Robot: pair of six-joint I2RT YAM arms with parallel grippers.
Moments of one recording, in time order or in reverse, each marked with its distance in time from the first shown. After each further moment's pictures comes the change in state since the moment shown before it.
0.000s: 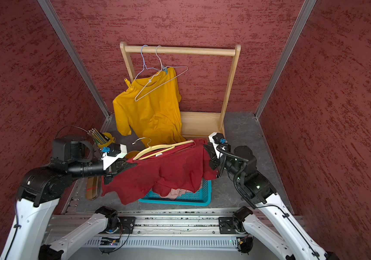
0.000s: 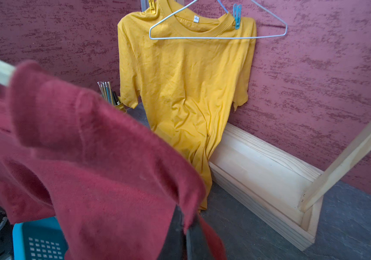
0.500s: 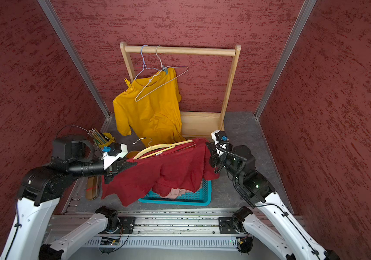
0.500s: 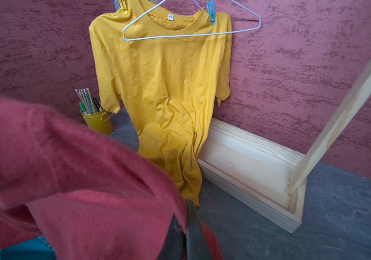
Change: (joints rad) left arm 0.000 0.002 0.000 -0.002 -0.011 0.015; right arm 0.004 0.024 0.002 0.003 0.121 0.071
